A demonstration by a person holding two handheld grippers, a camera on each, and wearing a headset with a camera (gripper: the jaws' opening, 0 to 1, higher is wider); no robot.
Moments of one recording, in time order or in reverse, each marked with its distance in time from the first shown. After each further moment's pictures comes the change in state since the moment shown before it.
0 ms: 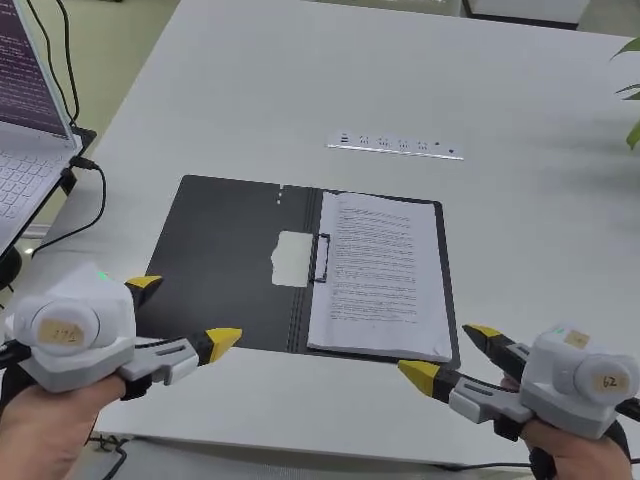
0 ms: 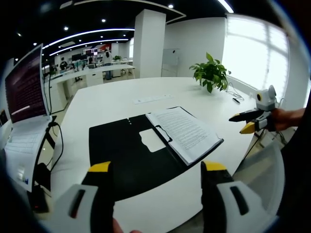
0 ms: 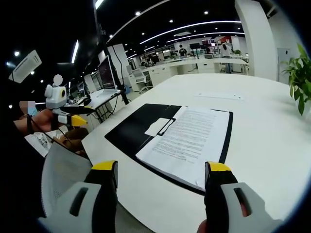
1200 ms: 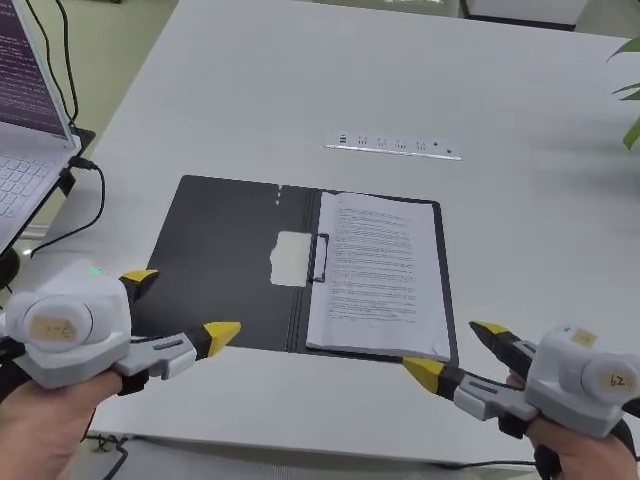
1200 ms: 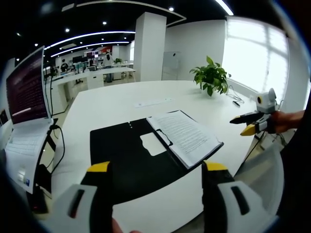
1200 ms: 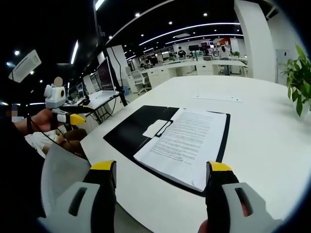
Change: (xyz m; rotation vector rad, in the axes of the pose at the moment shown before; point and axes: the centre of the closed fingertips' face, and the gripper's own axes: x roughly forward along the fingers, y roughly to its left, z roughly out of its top) left arm -0.001 0.003 0.008 -0.003 -0.030 0.001; right arm -0.005 -0.005 0.002 -0.003 -0.014 -0.015
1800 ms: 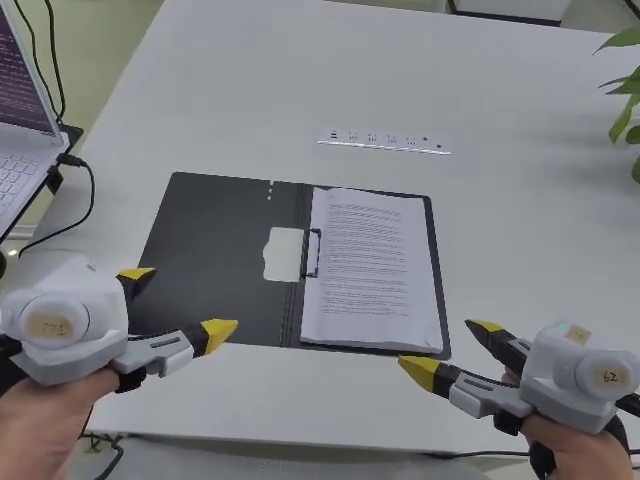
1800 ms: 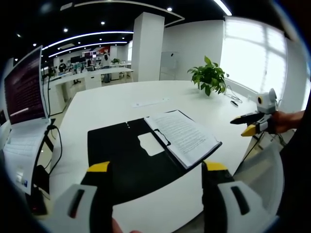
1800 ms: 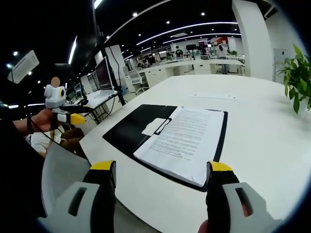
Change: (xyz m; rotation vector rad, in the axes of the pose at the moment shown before) left arm 0.002 -0.004 -0.001 0.005 0.000 -0.021; right arm -0.008 0.003 -0.005 0.010 0.005 -0.023
